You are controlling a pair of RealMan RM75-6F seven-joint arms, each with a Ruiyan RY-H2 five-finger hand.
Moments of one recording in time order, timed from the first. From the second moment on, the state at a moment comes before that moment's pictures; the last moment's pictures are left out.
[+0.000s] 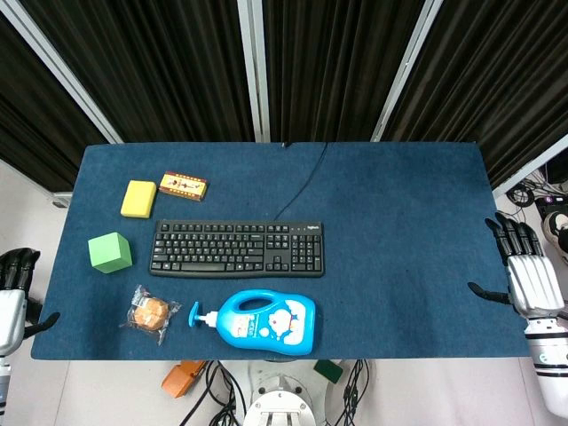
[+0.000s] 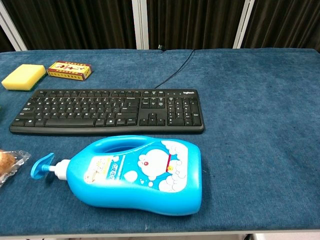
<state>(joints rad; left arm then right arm) 0.01 -1.07 -0.03 -1.75 1.41 1.56 0.30 0.17 -1.05 0.12 -1.68 -1.46 1.40 0.05</state>
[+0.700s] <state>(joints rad) -0.24 -1.04 -0.14 -1.79 1.47 1.32 0.27 0.15 -1.04 0.10 -1.70 -1.49 1.44 0.05</state>
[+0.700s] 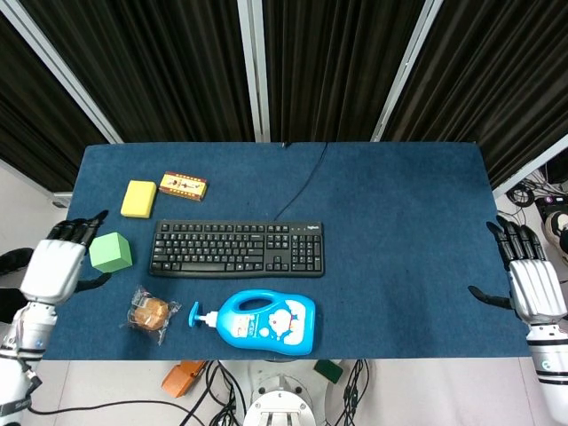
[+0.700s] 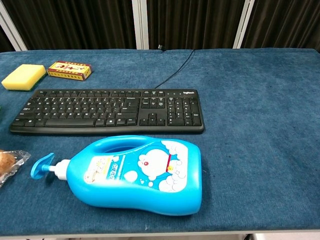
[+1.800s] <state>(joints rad) -0.97 -1.31 -0.06 -1.53 0.62 0.62 0.46 0.12 -1.05 0.09 -1.68 -1.47 1.46 0.05</state>
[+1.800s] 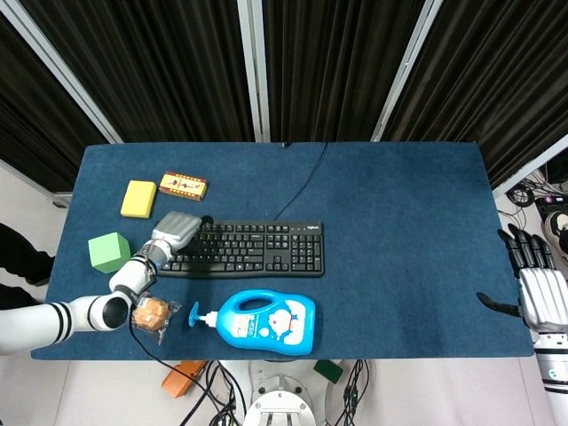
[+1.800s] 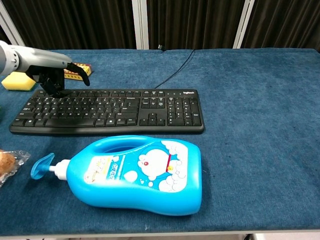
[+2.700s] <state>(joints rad) -1.04 -1.36 0.03 -1.50 0.56 0.66 0.45 0.11 -1.05 0.09 -1.67 -1.46 1.45 0.06</state>
